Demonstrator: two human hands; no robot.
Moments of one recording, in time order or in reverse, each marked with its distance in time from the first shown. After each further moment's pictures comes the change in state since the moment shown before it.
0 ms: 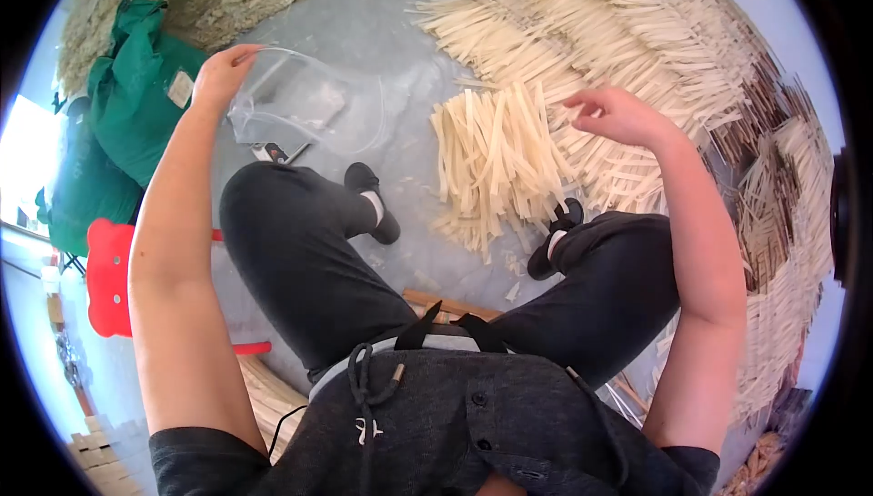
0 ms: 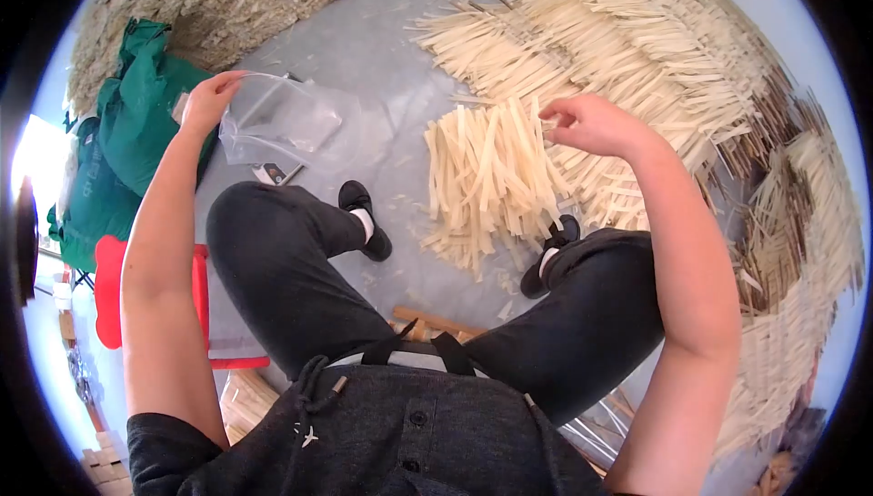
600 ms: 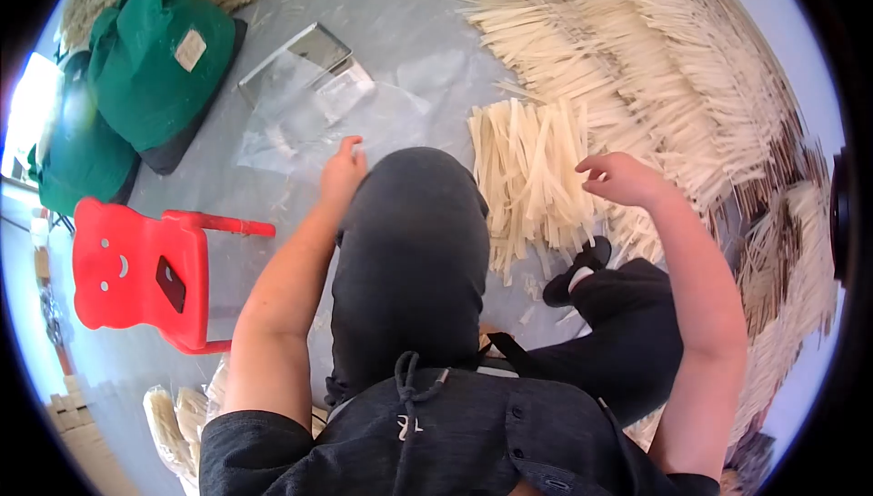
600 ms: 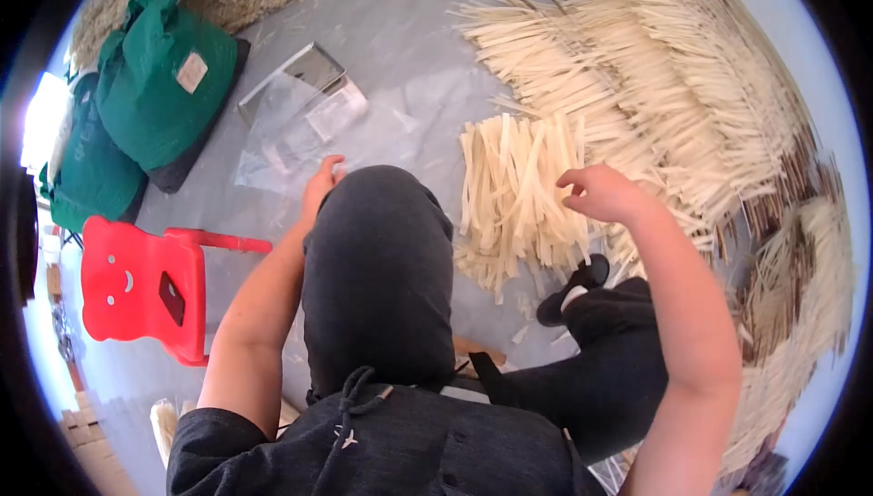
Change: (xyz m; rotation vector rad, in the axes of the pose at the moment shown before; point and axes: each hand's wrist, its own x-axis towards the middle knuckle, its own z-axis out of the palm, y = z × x) left_hand -0.125 -0.031 0.226 -0.288 -0.173 -0.380; right_hand 0.088 -0.021 0.068 -0.124 -0.254 0.055
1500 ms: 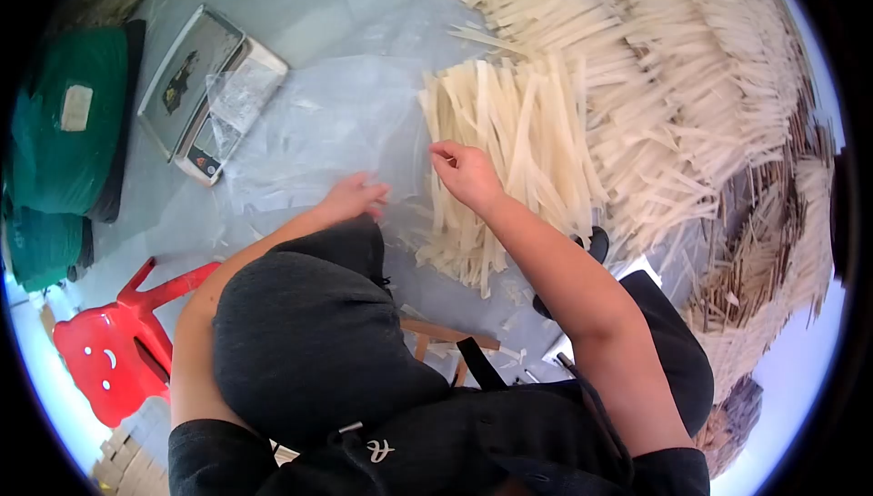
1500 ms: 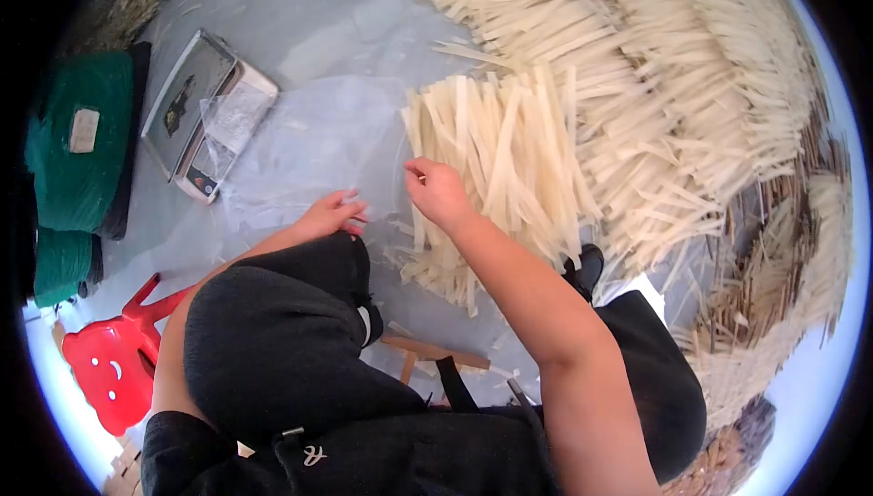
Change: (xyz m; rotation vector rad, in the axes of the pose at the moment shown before) left_hand 0.072 -0.006 0.175 -0.520 -1.008 -0.475; right_hand 0.258 -0.004 0.189 0.812 0.325 0.032
